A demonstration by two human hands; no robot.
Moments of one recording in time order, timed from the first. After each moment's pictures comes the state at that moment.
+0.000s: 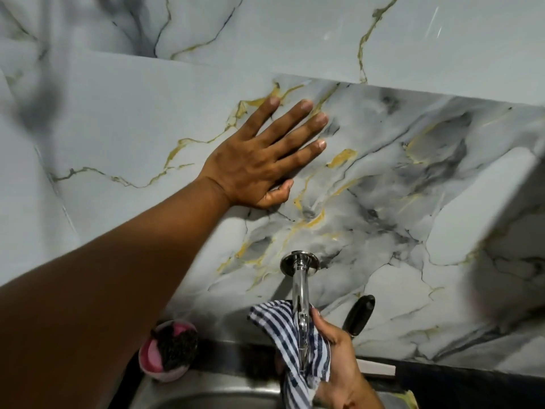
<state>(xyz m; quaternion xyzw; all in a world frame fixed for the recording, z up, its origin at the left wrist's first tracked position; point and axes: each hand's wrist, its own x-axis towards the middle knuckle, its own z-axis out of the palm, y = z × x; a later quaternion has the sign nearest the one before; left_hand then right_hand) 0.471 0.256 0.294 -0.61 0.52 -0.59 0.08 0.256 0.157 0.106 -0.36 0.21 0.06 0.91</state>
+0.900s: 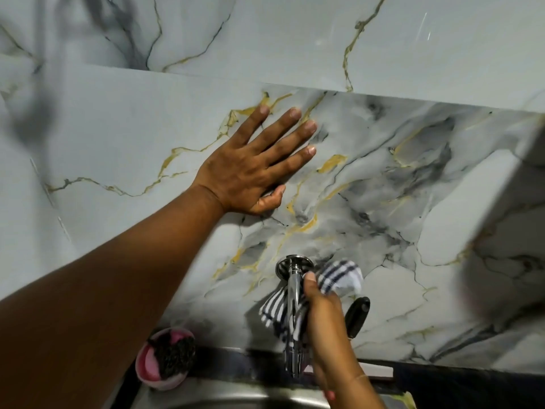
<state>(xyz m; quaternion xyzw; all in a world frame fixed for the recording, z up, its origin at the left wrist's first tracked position) 0.470 0.257 0.293 -0.62 0.52 -0.58 0.09 0.269 0.178 0.155 -0.61 0.25 -0.13 0.74</state>
